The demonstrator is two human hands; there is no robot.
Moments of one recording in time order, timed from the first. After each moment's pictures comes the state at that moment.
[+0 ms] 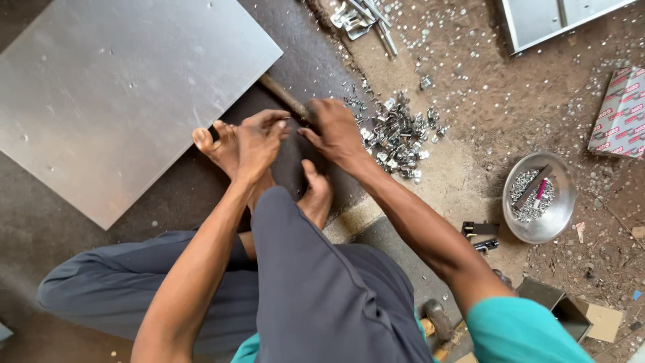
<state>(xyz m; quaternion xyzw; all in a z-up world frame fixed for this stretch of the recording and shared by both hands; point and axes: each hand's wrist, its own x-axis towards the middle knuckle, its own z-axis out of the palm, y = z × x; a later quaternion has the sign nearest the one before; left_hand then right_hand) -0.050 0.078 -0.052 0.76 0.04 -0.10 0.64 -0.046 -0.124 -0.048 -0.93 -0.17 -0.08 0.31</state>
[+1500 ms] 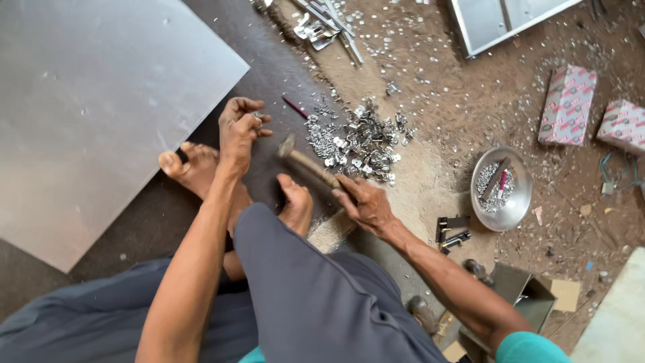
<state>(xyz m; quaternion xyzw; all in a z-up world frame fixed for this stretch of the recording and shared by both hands) -0.008 0.056 -0.068 0.60 0.12 -0.13 0.78 -0.185 -0.215 -0.043 -0.94 -0.08 0.04 0.34</state>
